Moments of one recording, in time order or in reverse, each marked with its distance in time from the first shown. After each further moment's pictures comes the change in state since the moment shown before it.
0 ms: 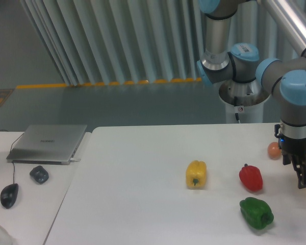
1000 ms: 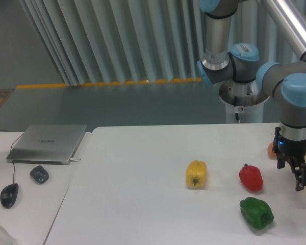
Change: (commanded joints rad) arm 0.043 0.014 -0.078 0.117 -0.075 -0.129
